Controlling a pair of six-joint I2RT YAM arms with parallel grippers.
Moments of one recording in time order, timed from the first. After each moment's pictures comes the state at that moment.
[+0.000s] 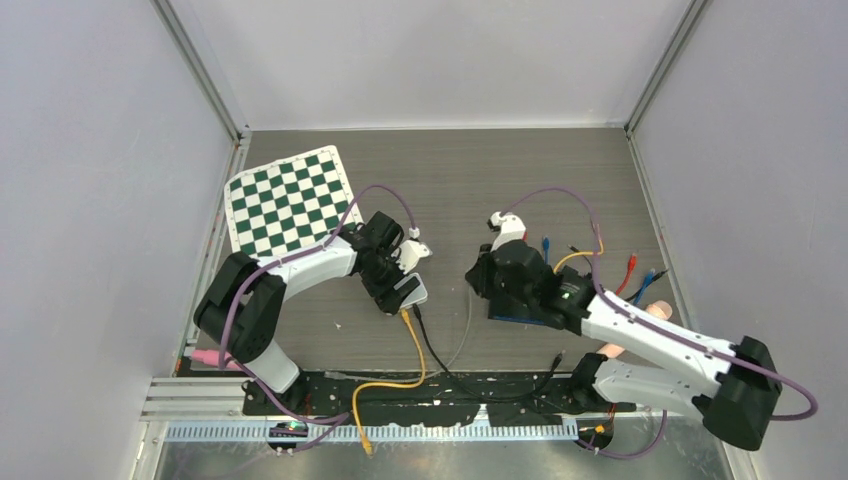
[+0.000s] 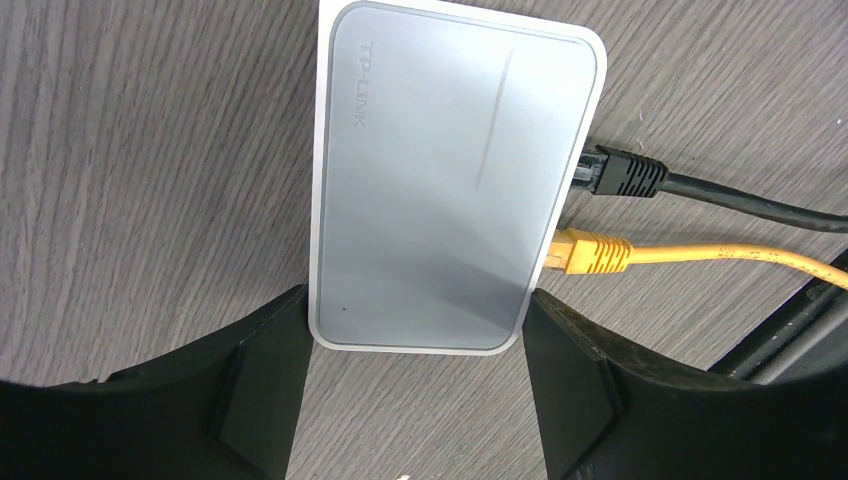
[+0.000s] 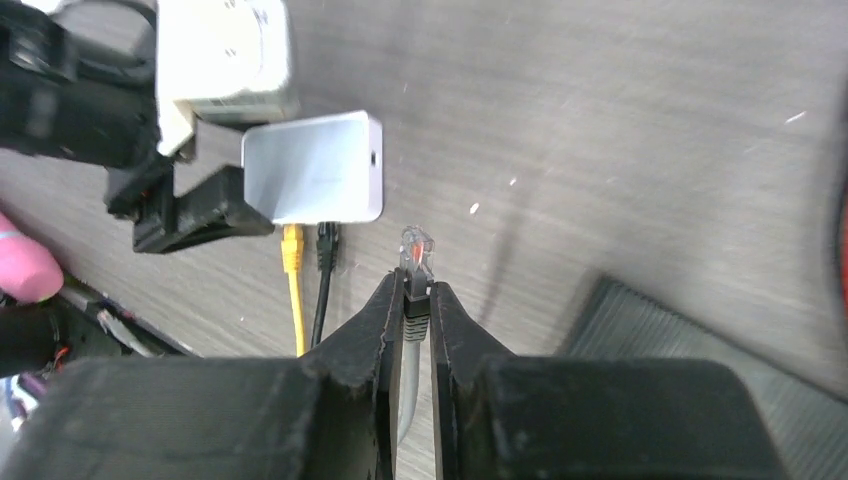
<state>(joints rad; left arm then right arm) -0.62 1.62 0.94 -0.59 0.25 0.34 0.88 1.04 0.68 -0.27 0.19 0.60</state>
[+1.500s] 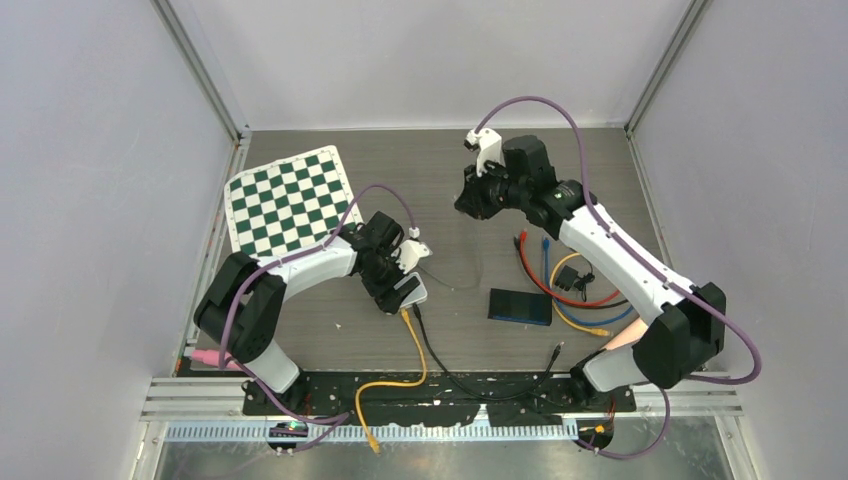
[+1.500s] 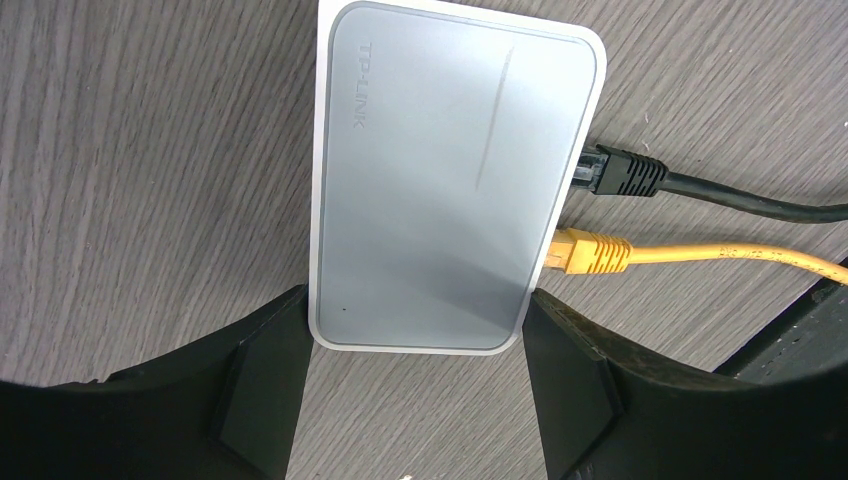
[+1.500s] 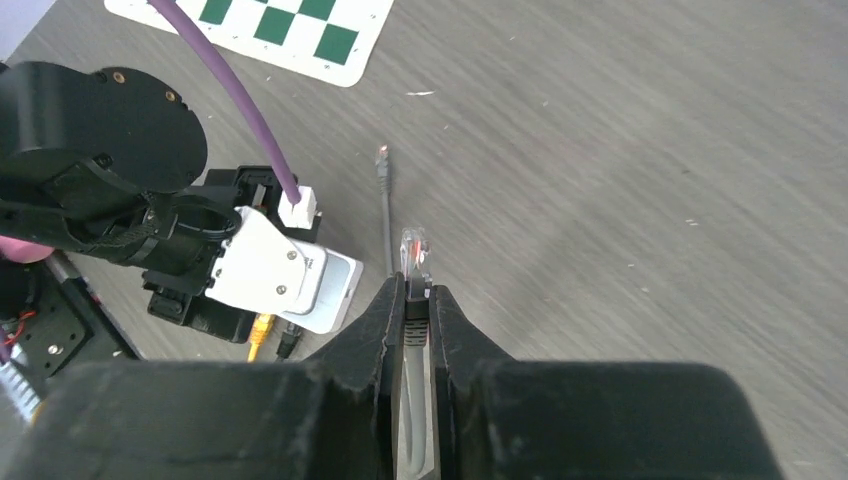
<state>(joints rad) -0.62 1.62 0.94 -0.59 0.25 0.34 0.53 1.41 1.32 -0.44 -0.29 0.02</state>
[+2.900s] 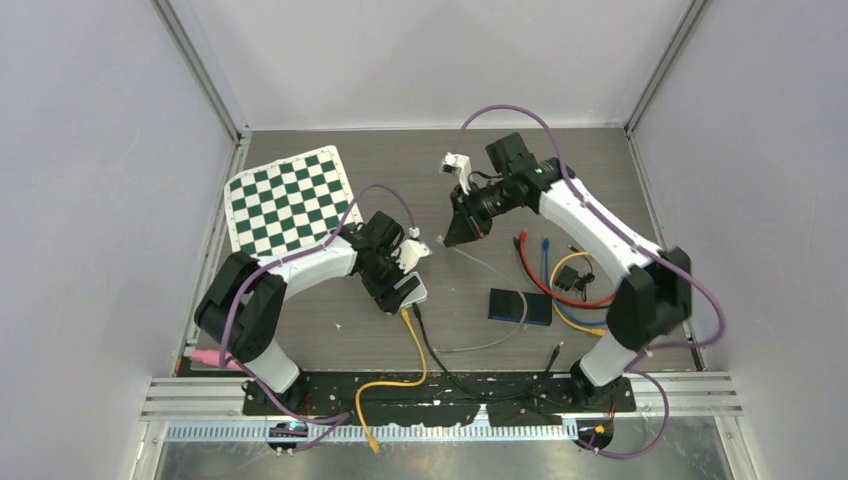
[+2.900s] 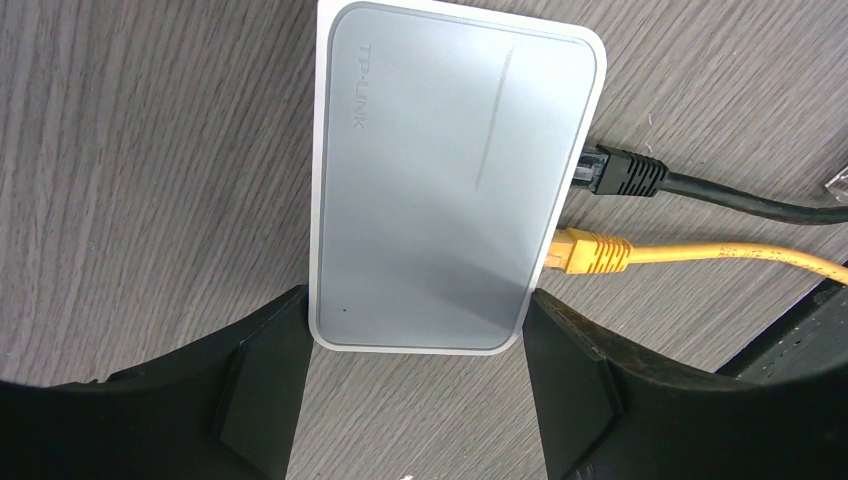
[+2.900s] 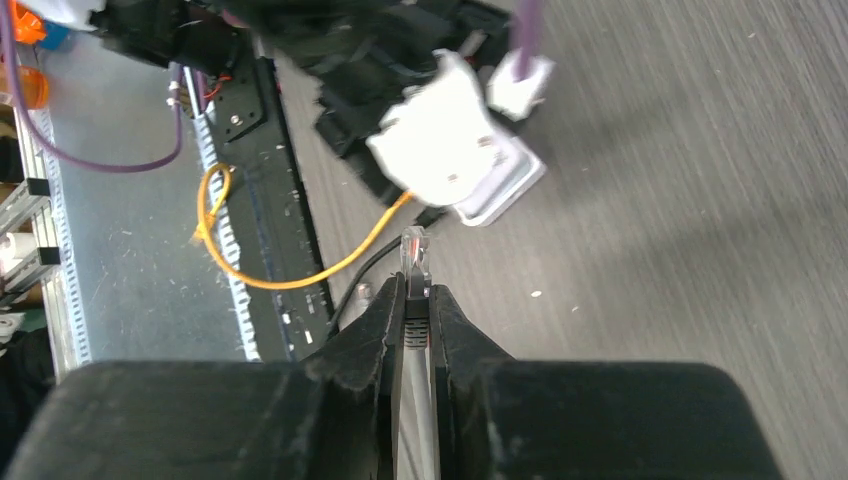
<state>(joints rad) -0.62 1.62 0.95 -0.59 0.24 0.34 0.49 1.53 1.44 -0.83 -0.83 -0.27</state>
